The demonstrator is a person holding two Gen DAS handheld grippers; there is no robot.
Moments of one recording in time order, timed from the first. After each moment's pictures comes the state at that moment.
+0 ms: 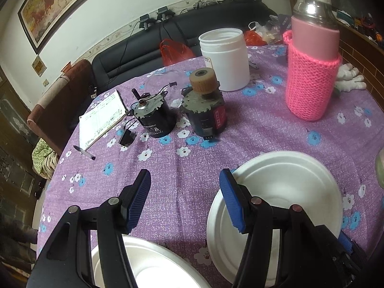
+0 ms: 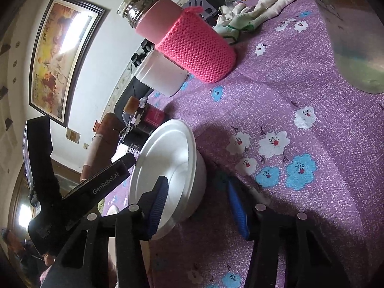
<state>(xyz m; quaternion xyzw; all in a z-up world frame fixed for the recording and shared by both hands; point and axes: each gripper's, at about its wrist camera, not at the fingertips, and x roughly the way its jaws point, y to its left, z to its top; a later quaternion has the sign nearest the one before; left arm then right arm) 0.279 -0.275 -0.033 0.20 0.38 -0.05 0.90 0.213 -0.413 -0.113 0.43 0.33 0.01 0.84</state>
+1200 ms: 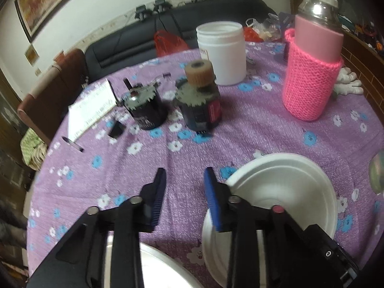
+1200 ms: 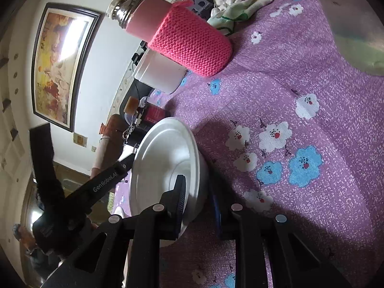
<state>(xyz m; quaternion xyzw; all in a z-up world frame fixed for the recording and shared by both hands) 0.289 -0.270 -0.040 0.17 0.42 -0.07 0.89 0.211 -0.424 -0.122 0.47 0.33 0.04 0.82</state>
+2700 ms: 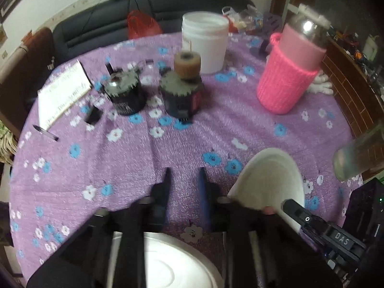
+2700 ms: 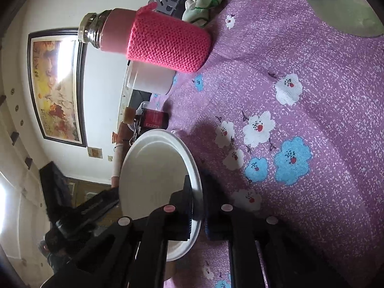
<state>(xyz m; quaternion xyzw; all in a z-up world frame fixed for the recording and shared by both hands) 0.296 -0.247 -0.015 0.12 0.48 -0.17 0.85 0.220 -0.441 -0.136 0.55 0.33 0.06 0.76</state>
